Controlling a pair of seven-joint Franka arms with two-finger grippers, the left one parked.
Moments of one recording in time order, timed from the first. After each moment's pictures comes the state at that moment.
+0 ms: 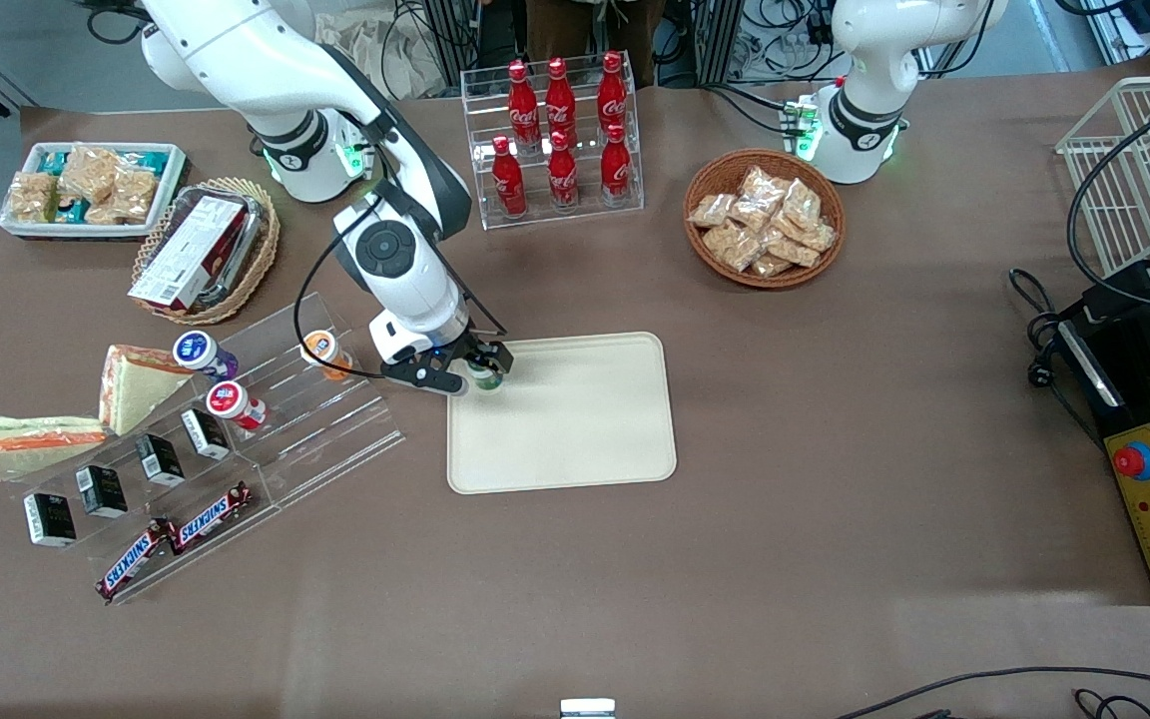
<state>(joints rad) 0.41 0.29 0.20 -2.12 0.00 2.50 0.92</state>
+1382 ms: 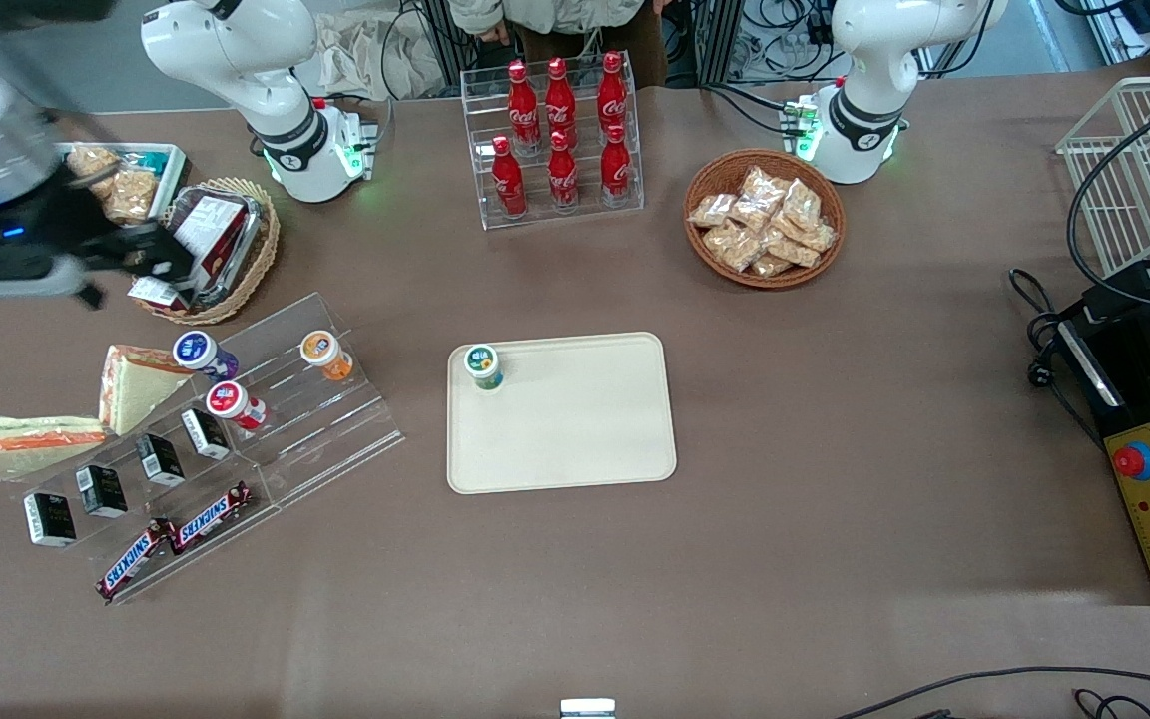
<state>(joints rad) 0.11 -0.04 0.00 -1.53 -0.02 1.60 0.12</state>
